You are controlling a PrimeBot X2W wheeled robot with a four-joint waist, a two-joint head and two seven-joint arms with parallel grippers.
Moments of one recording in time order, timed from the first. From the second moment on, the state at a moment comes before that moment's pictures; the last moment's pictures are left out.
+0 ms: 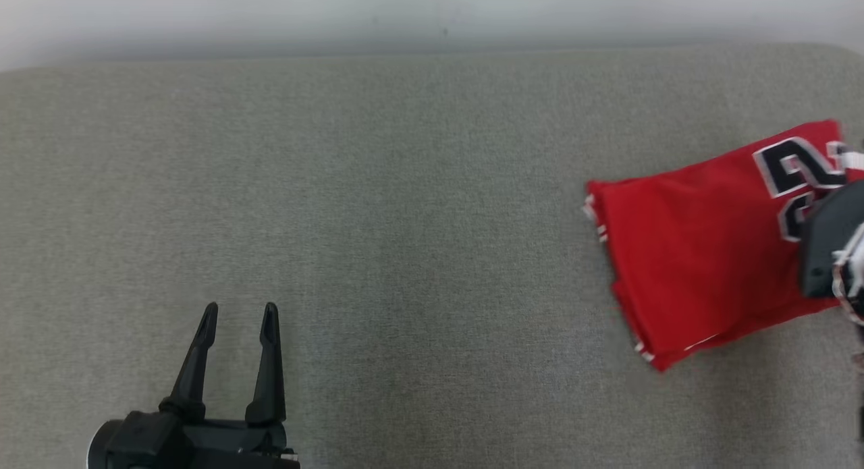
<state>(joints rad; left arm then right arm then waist) -0.04 0.05 -0.06 0.01 -0.23 -0.12 -0.26 -0.49 -0.27 -0.20 0.12 -0.07 0.13 0.83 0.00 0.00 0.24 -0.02</state>
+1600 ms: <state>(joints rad) -0.14 0.10 -0.11 -0.10 -0.20 -0.13 -0.26 -0.49 -0.47 -0.45 0.30 -0.27 0.13 0.37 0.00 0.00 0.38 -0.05</state>
